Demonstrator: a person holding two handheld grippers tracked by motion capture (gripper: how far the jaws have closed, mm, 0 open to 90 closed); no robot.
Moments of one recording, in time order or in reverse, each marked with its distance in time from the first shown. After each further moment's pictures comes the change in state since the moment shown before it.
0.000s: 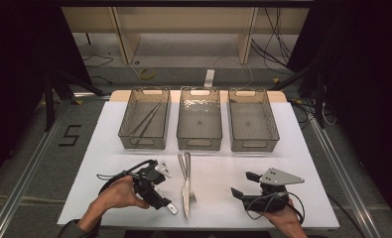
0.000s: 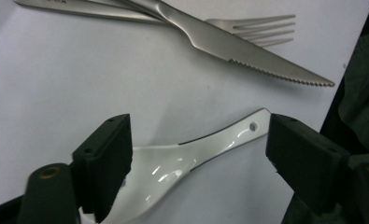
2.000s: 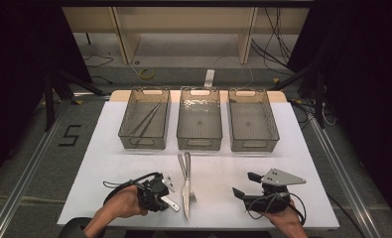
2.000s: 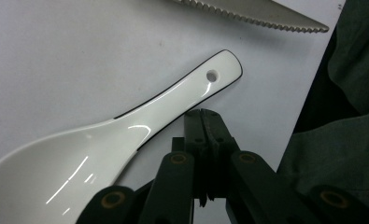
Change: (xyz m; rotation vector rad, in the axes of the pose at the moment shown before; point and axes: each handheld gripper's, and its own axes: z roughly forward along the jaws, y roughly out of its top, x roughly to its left) left arm -0.017 -0.010 0.027 0.127 -0.072 0.047; right arm -0.002 -0.003 -0.002 0.000 -0.016 0.014
